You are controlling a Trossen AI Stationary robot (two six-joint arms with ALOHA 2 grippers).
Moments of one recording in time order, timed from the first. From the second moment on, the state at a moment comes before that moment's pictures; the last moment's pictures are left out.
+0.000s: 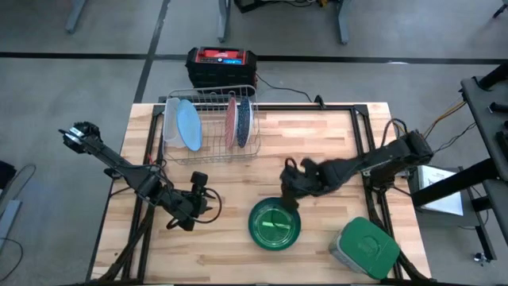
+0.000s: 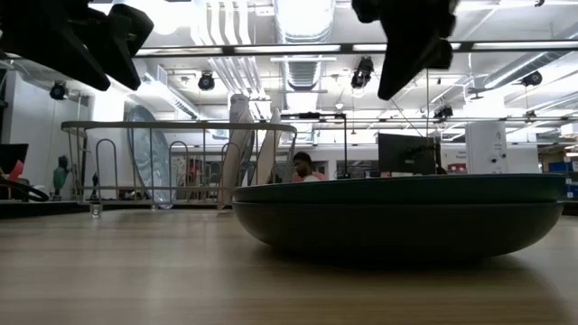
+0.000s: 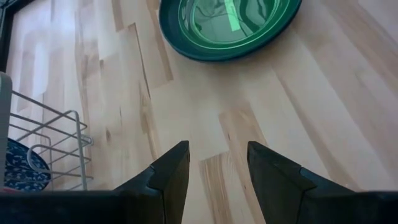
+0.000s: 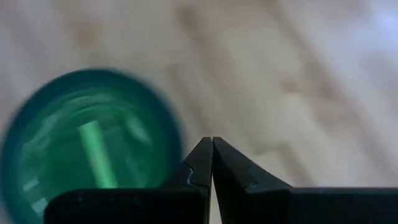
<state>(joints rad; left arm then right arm) -0.57 1.16 0.77 -0.52 -0.43 -0.02 0.30 1.62 1.32 -0.90 0.31 0.74</state>
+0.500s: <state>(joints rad) -0.57 1.16 0.77 -0.51 -0.44 0.04 0.41 1.76 1.09 -0.42 0.24 0.63</state>
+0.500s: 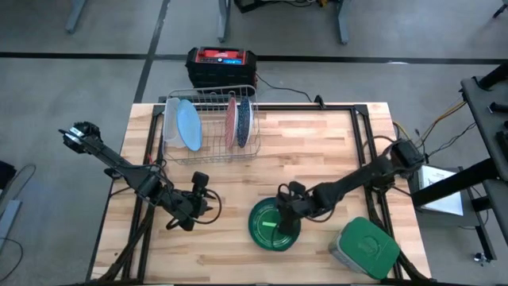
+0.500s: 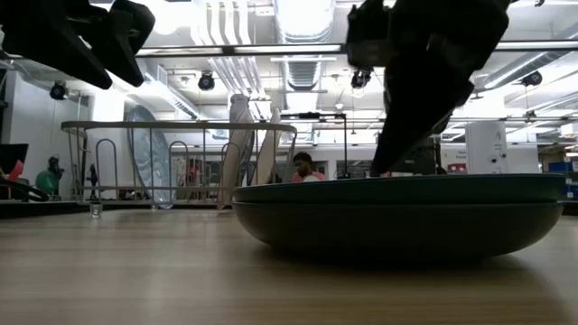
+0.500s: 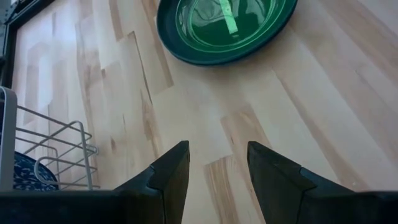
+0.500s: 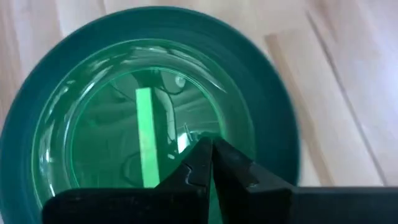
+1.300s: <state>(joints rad) -0.57 1.16 0.71 -0.50 -0.44 0.04 0.41 1.91 1.30 -0.68 0.34 0.60</state>
